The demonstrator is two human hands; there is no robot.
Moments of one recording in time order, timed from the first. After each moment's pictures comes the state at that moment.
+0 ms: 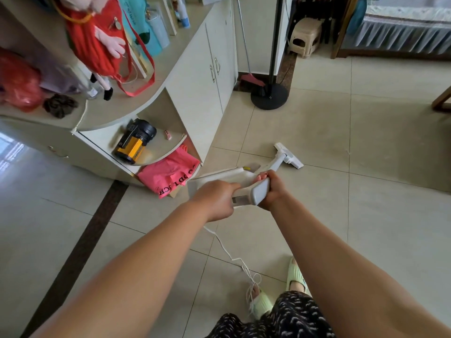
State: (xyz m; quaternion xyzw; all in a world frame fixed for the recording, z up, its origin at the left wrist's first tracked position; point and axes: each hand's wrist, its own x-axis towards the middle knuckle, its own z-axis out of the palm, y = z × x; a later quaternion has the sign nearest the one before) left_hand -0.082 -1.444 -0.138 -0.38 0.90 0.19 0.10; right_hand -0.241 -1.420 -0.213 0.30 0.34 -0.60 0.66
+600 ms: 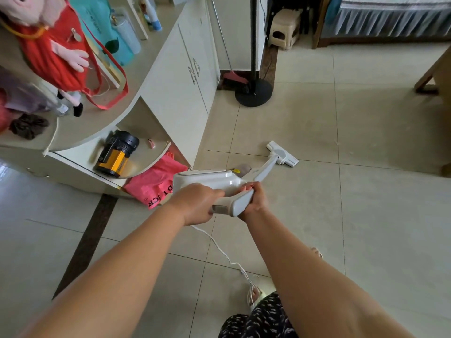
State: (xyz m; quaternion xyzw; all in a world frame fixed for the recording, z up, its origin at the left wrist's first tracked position) left_hand -0.093 -1.482 -0.148 -0.25 0.94 0.06 0.20; right_hand -0.231 -1.422 -0.230 0.39 0.26 -0.65 0.60
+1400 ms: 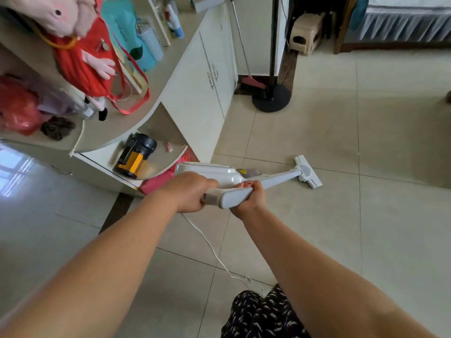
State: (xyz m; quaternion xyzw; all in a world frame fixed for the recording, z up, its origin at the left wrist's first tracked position) left_hand -0.077 -1.537 -0.110 -0.29 0.93 0.10 0.20; right_hand -0.213 -1.471 -0.204 0.42 0.23 -0.63 0.61
